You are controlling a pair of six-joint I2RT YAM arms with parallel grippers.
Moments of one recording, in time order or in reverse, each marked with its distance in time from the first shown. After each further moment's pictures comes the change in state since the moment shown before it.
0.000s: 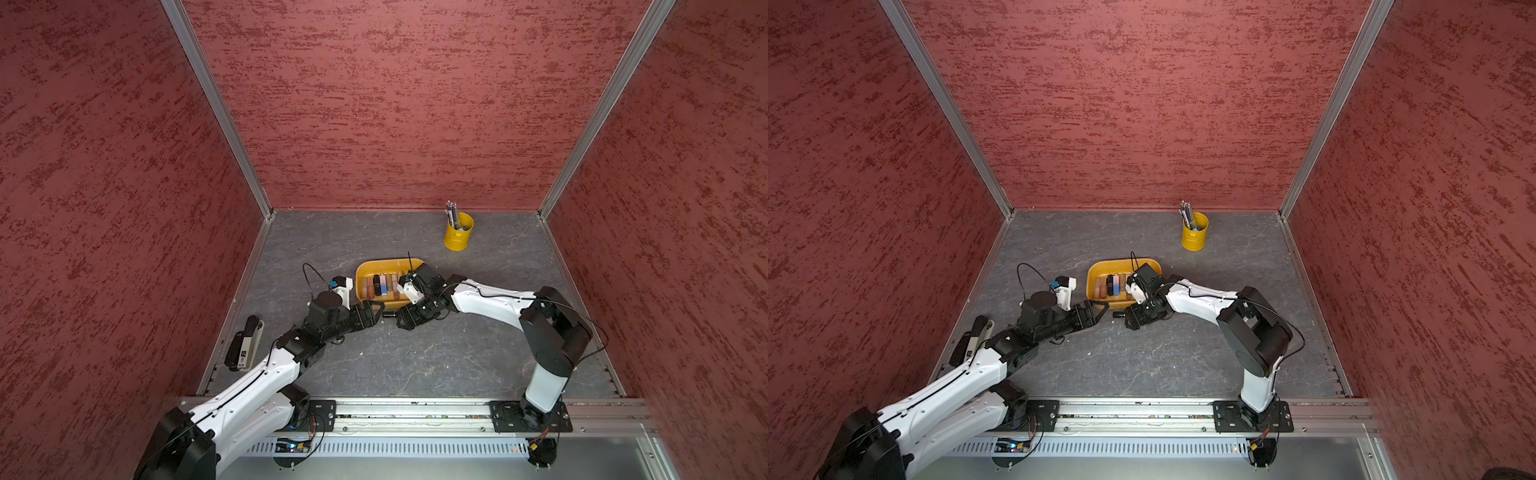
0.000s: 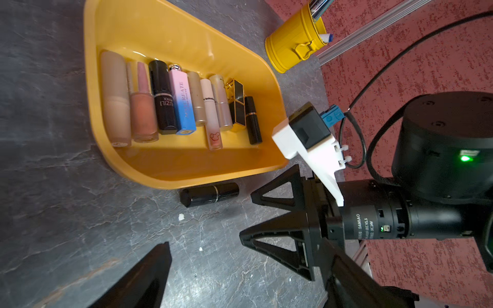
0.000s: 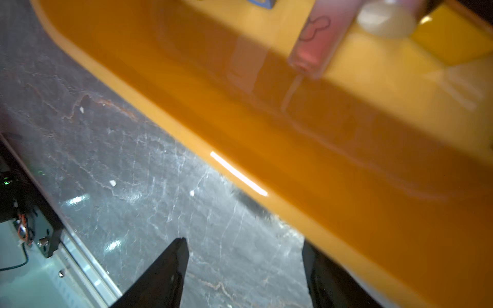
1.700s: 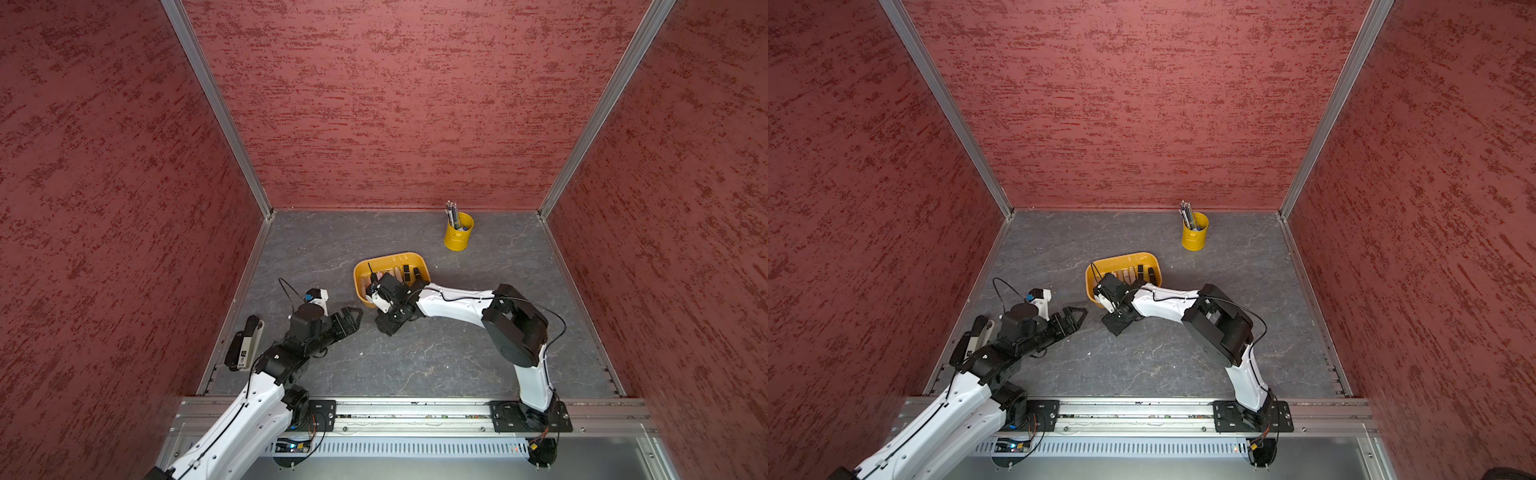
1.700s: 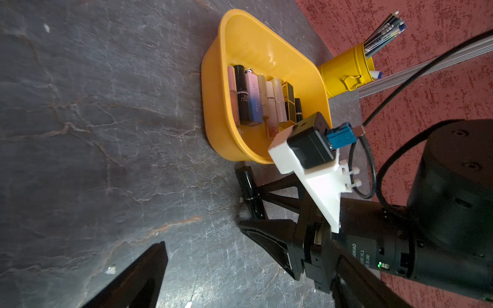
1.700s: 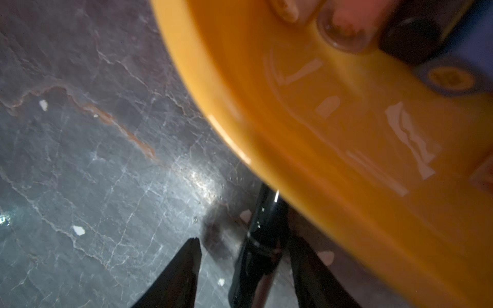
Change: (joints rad) left arm 0.125 -0.288 -0.068 -0.297 -0.076 -0.045; right arm 0.166 0.214 0.241 -0.049 0.198 -0.151
